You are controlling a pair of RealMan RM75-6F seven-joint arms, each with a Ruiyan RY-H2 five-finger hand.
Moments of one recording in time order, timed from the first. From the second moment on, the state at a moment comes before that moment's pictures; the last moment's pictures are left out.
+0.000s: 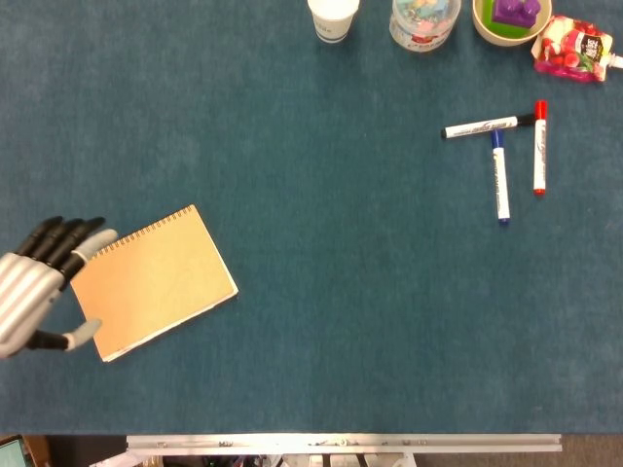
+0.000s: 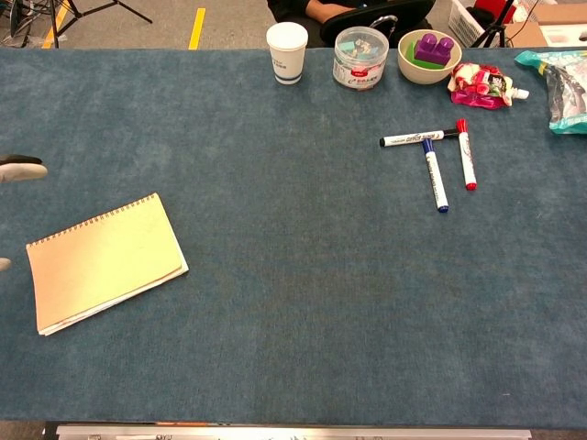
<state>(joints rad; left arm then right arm) -0.24 -0.97 0.14 -1.65 1.83 1.24 -0.19 0.07 -1.03 0.03 -1.68 -1.54 1.46 0.20</state>
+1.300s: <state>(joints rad) -0.19 -1.28 0.21 -1.49 1.73 1.20 -0.02 0.07 -1.03 0.03 -1.70 -1.54 1.45 0.17</state>
